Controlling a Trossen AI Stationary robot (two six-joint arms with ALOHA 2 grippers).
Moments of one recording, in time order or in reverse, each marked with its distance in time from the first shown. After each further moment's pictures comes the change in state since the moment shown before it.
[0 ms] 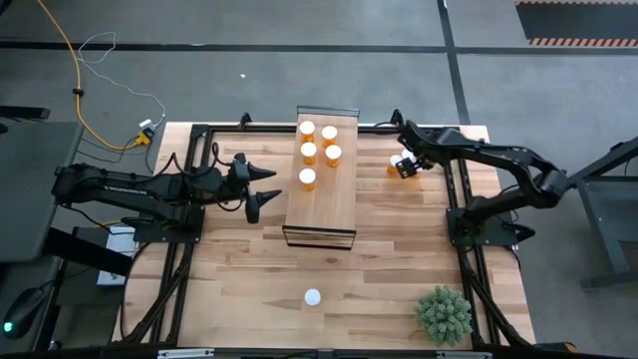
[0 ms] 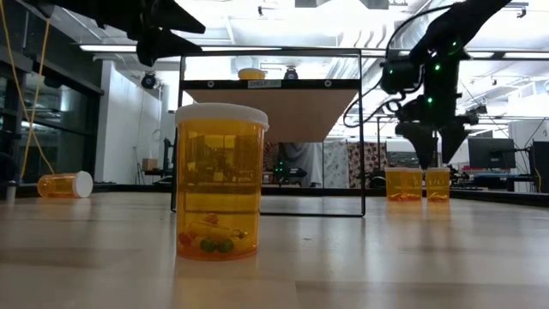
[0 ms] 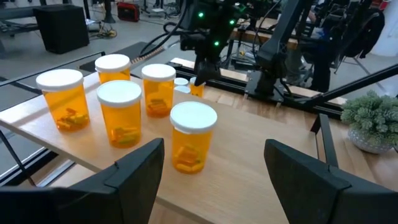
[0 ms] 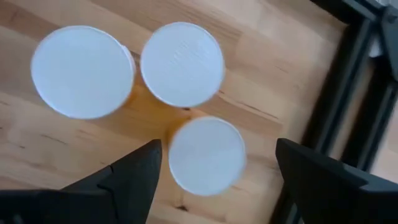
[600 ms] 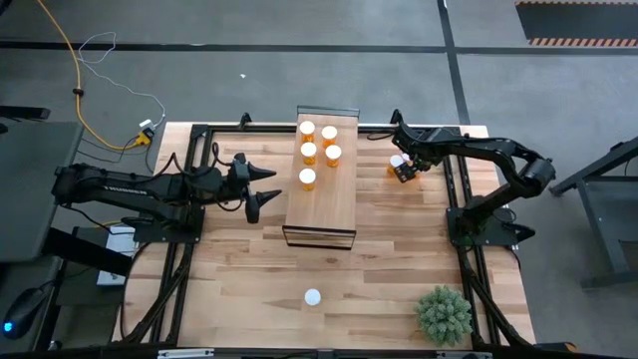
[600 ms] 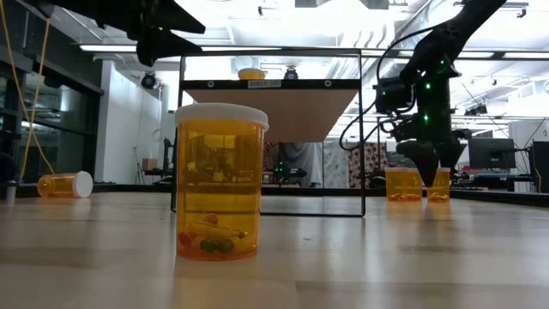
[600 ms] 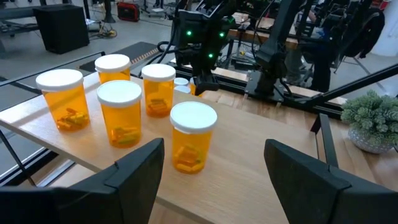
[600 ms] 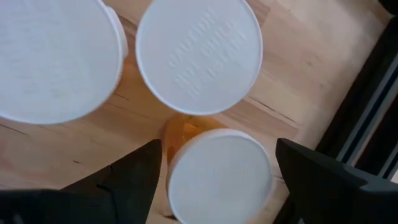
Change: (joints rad) left arm 0.000 0.000 0.000 0.000 0.000 0.000; right arm -0.034 0.142 0.000 0.034 -0.018 -0.105
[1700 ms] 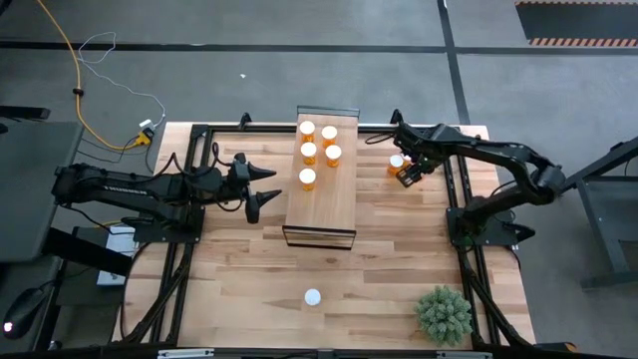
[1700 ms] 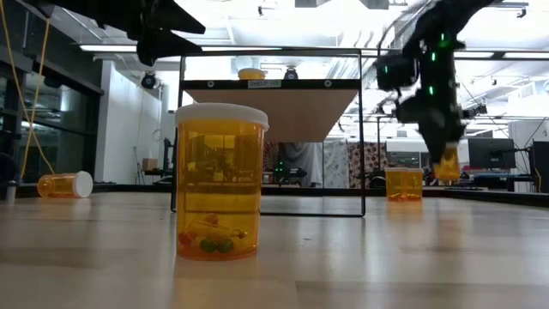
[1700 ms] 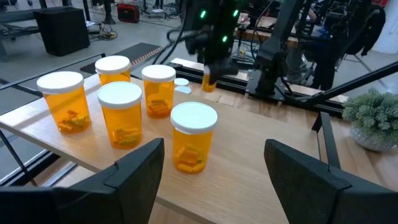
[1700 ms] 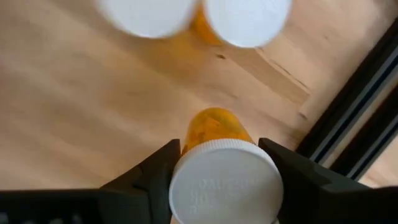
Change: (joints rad) left arm 0.000 0.000 0.000 0.000 -0.001 0.016; right arm 0.091 -0.103 0.105 -0.253 -0.106 0.016
